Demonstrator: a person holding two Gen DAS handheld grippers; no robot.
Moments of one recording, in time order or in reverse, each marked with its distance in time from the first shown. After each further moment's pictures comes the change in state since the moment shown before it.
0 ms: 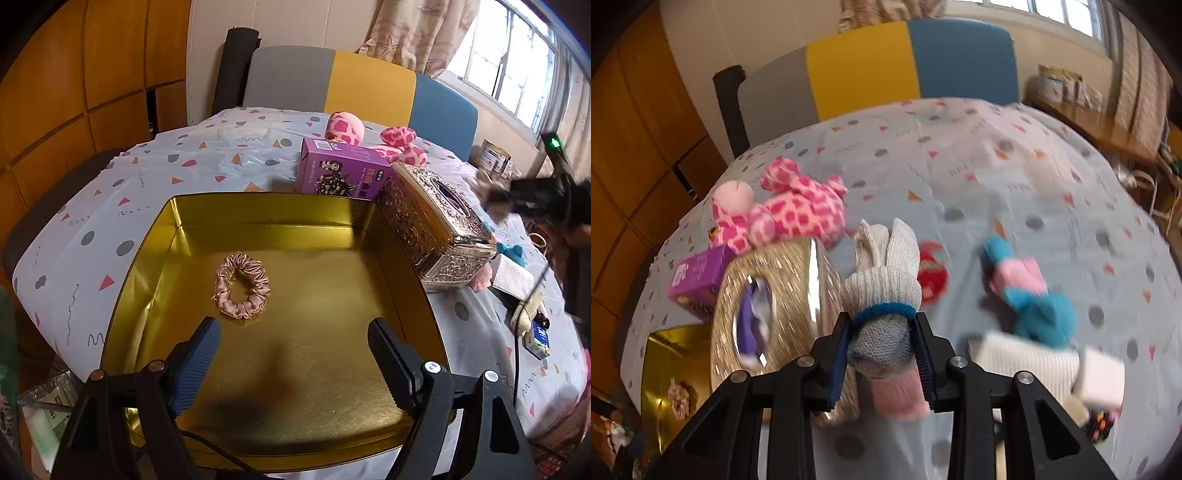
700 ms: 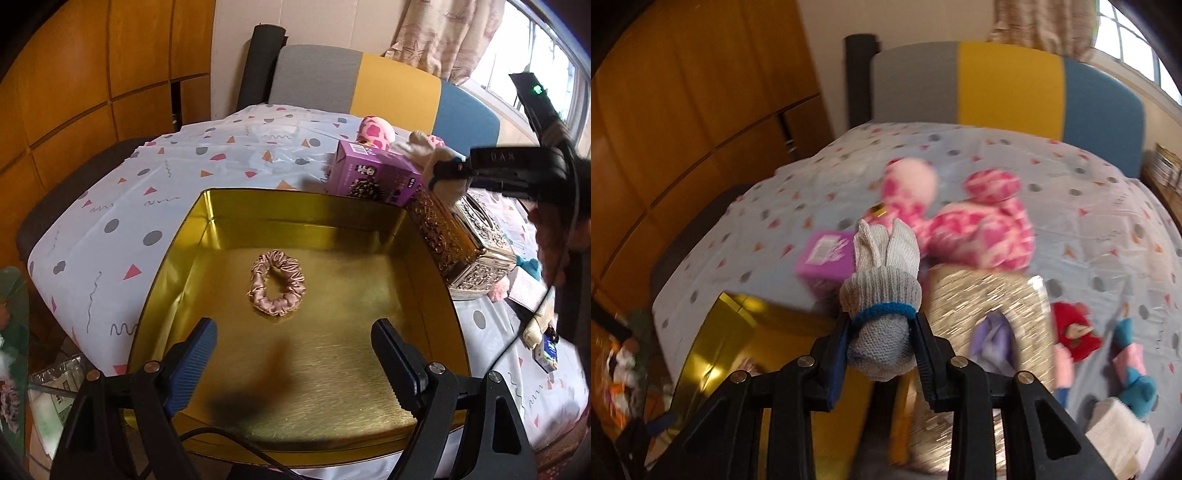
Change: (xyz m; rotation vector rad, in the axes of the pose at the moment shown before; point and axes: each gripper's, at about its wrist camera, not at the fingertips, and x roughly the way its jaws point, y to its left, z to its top) left arm -0.005 0.024 -0.001 -0.062 0.006 0.065; right arm 0.006 0.170 -0.018 -0.350 0.022 0.257
